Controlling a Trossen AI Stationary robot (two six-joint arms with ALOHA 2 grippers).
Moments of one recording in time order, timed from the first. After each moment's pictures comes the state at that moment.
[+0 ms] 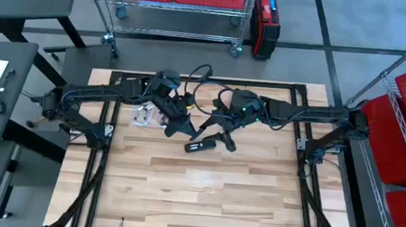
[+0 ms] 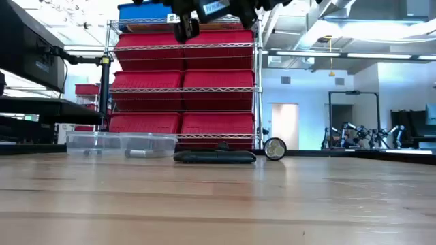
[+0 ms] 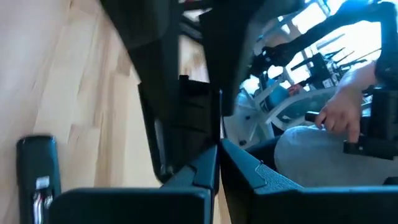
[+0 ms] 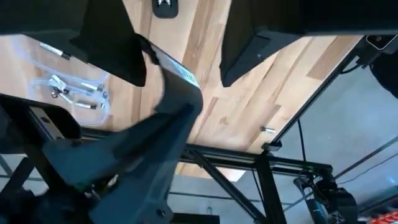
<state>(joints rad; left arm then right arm) 0.24 1.42 1.27 -0.27 0.71 -0.46 -0.10 1.49 1.25 -0.17 -0.37 -0.16</state>
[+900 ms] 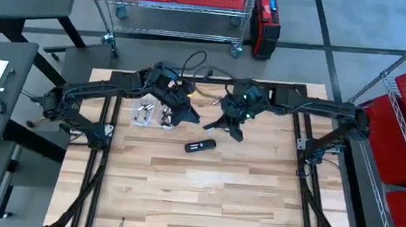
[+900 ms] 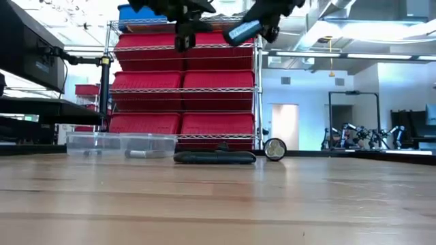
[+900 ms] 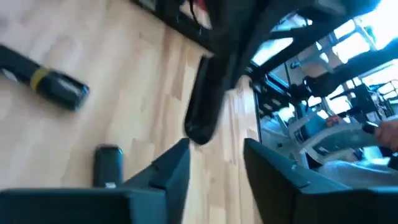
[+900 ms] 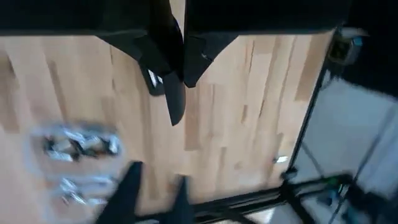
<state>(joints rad) 0.34 1.43 1.27 -0.27 0.59 -0.39 -0.24 1.48 1.38 -0.57 -0.40 0.12</state>
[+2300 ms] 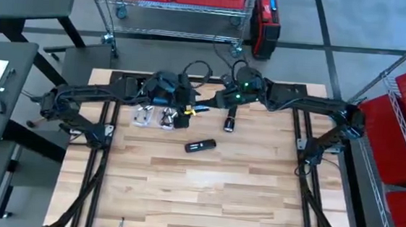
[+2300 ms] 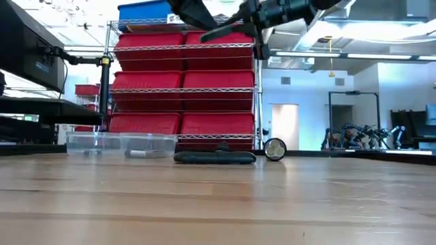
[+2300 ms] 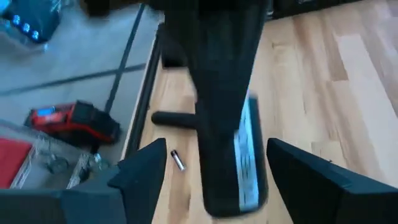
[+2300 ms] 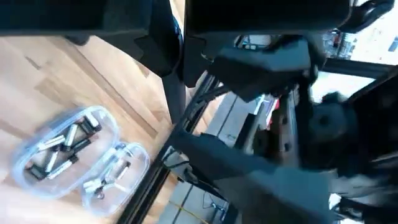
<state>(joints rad) 0.16 1.41 1.38 -0.42 -0.19 0.38 -0.34 1.55 1.25 -0.03 -0.41 0.97</state>
